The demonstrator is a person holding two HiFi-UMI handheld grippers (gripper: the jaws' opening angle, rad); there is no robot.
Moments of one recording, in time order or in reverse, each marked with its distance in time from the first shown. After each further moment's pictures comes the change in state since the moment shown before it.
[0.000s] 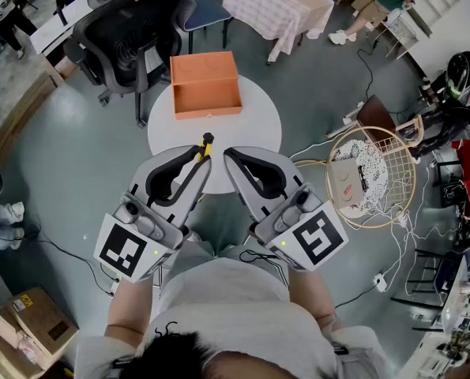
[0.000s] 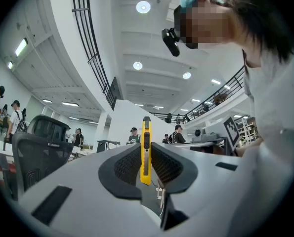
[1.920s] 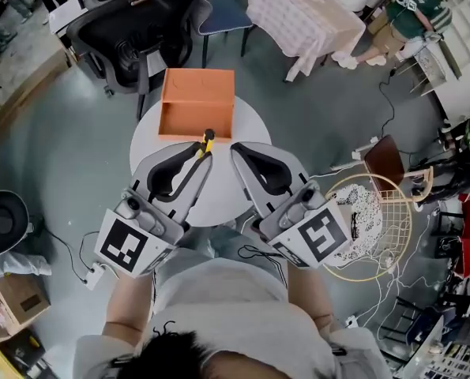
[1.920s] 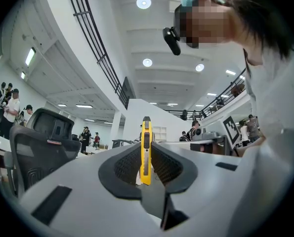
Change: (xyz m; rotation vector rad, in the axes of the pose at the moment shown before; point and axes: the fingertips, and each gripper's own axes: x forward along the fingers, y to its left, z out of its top) left arm 0.136 0.045 -0.045 0.016 0.008 0.193; right arm 0.019 -0.158 -0.019 0.032 -0.009 0.164
